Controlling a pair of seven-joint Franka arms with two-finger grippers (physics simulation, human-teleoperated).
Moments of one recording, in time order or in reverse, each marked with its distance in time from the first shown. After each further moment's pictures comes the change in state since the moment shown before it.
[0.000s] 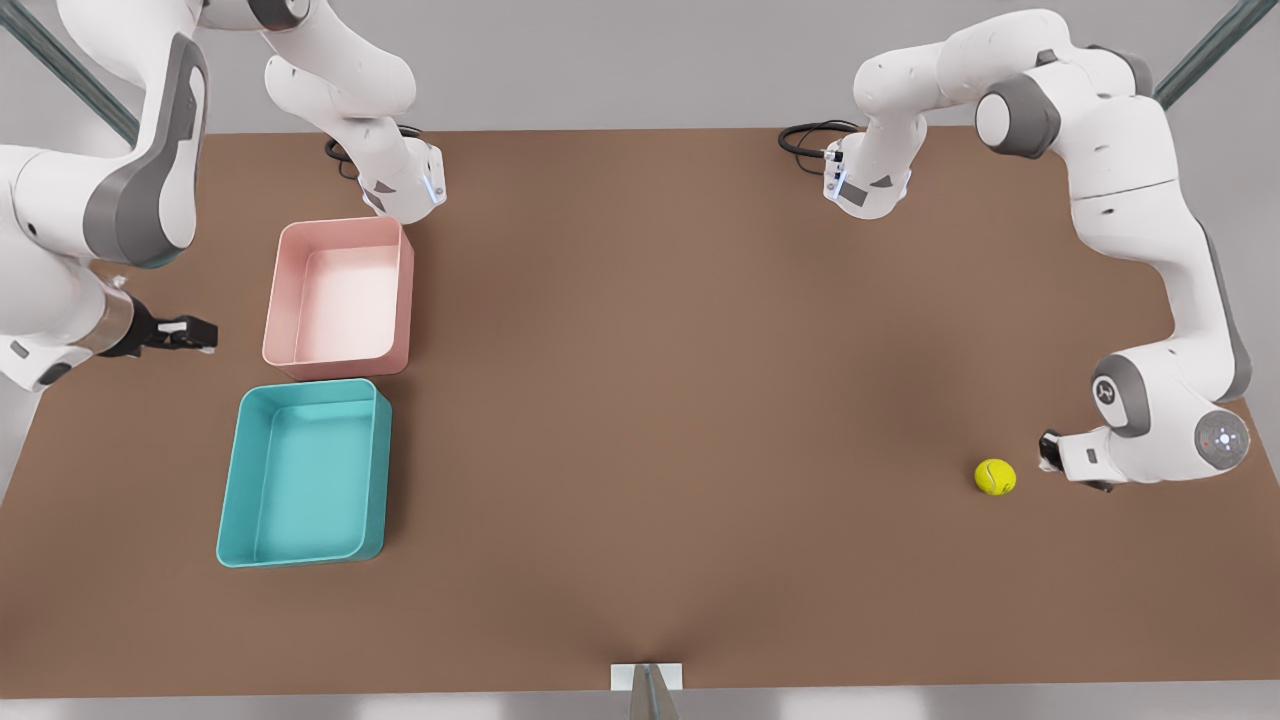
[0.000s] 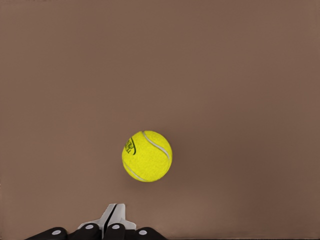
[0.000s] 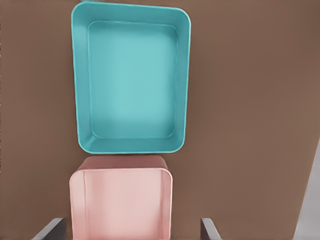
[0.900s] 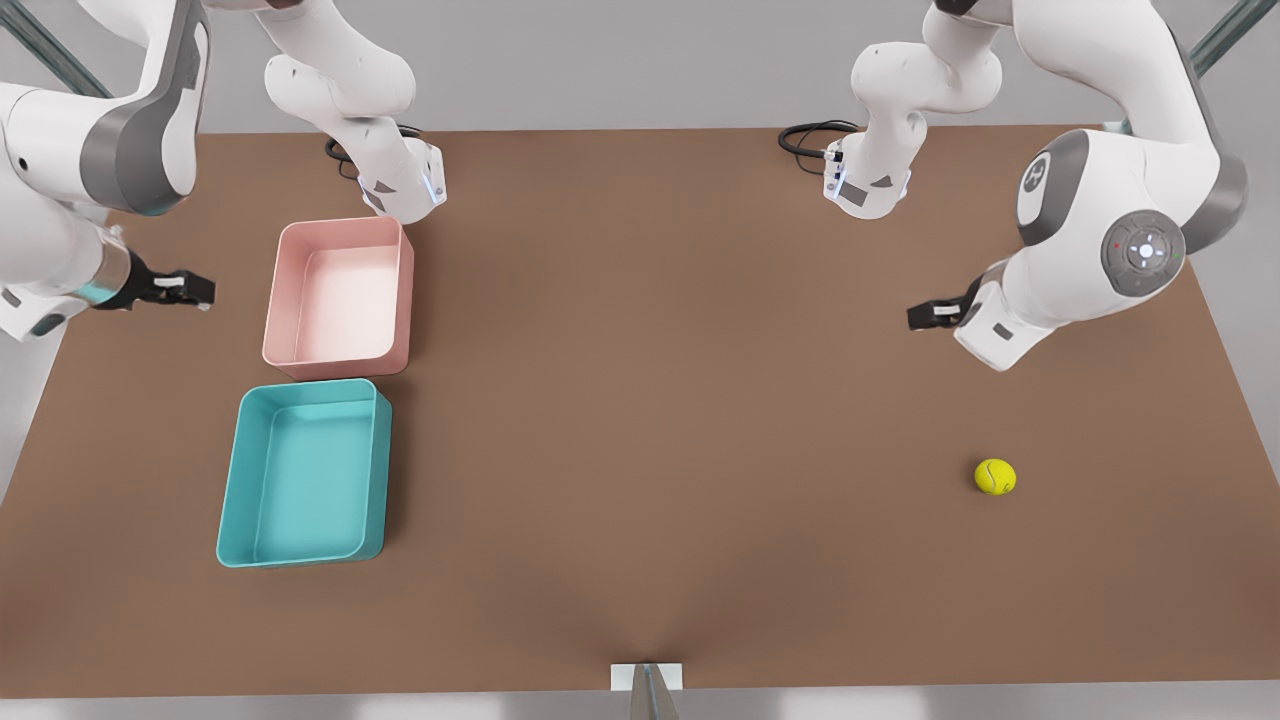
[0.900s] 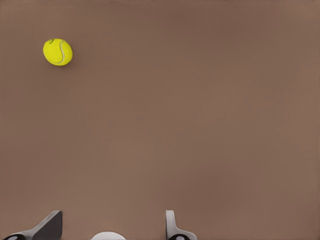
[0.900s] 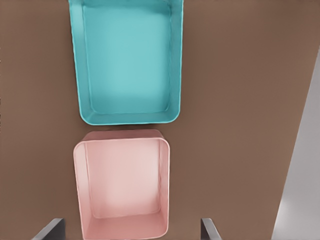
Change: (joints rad) left arm -0.333 -0.490 -0.101 0.038 -0.066 -0.654 -1.295; right arm 0.024 -0.090 0.012 -0.006 -0.049 -0.118 0.044
